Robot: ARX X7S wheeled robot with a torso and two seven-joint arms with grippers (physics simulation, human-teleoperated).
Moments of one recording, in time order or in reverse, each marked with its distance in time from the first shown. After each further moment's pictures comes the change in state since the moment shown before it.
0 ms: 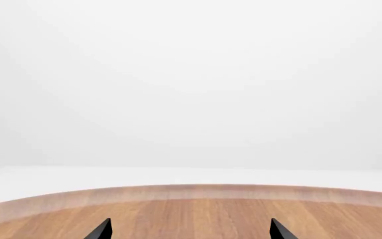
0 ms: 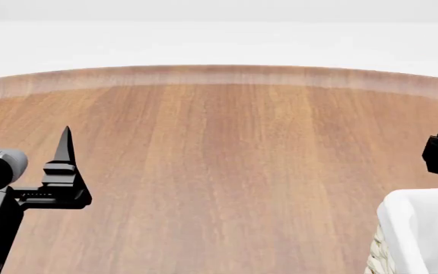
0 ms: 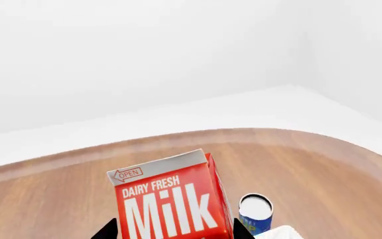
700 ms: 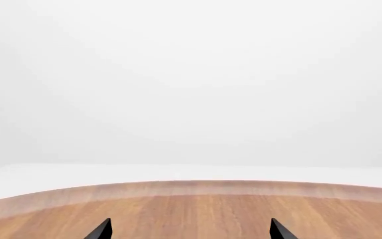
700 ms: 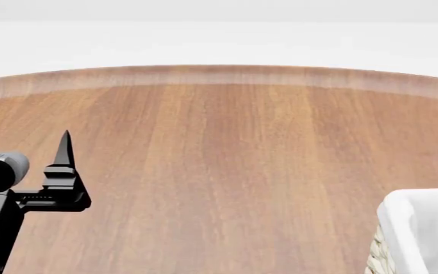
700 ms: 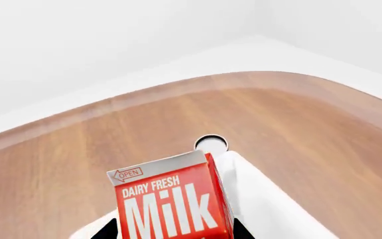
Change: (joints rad) left arm 0.010 -0.013 0.011 -0.025 -0.001 0.028 -0.007; right arm -0.279 0.083 -0.083 0.068 0.035 -0.290 -0.043
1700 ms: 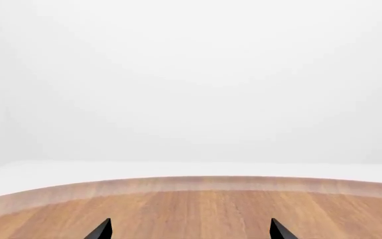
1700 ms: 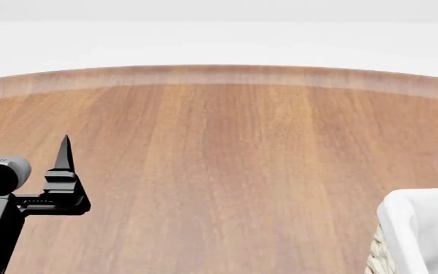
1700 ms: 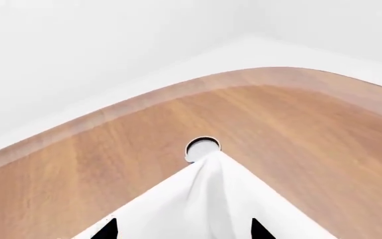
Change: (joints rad) left arm 0.012 -0.016 0.015 -0.024 -0.002 0.030 -0.011; right arm -0.080 -0.044 -0.061 0.129 0.003 -0.189 -0.101
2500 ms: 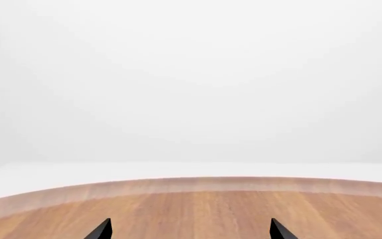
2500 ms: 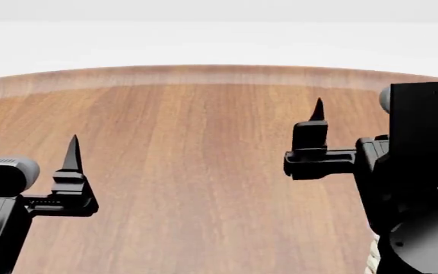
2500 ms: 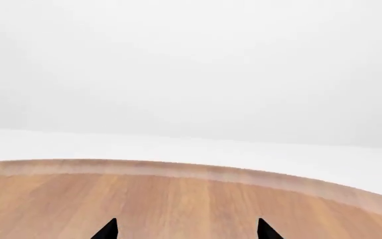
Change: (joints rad) left arm -0.011 0.002 0.030 0.016 -0.010 -0.010 -0.019; right arm 0.281 -0.377 0.016 -0.133 -0.402 0.323 0.044
